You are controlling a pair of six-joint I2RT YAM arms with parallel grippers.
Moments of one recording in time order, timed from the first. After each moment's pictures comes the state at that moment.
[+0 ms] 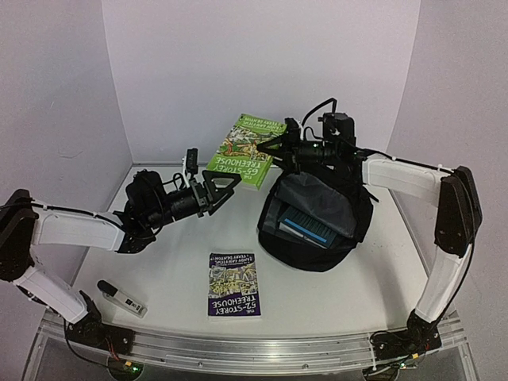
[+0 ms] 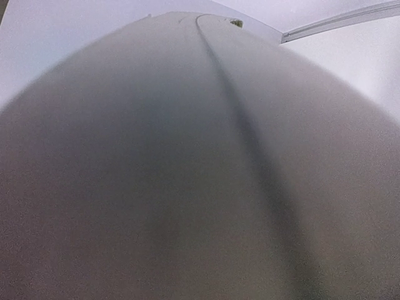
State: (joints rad) left arm -0.80 1.44 0.72 0.83 0.32 -1.01; right arm 0.56 1.84 1.50 0.18 -0.78 1.10
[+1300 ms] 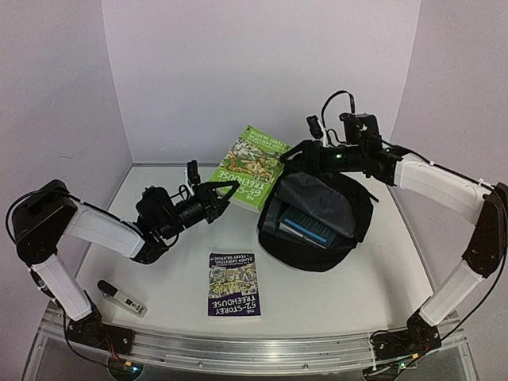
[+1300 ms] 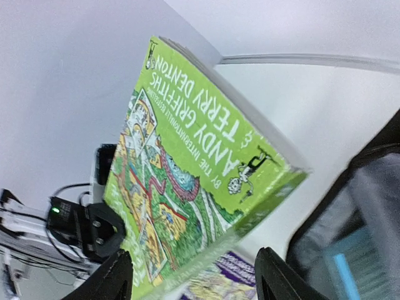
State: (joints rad) left arm -0.81 1.65 0.68 1.21 0.21 -1.22; right arm 0.54 1.59 1.38 -0.22 -0.54 0.50
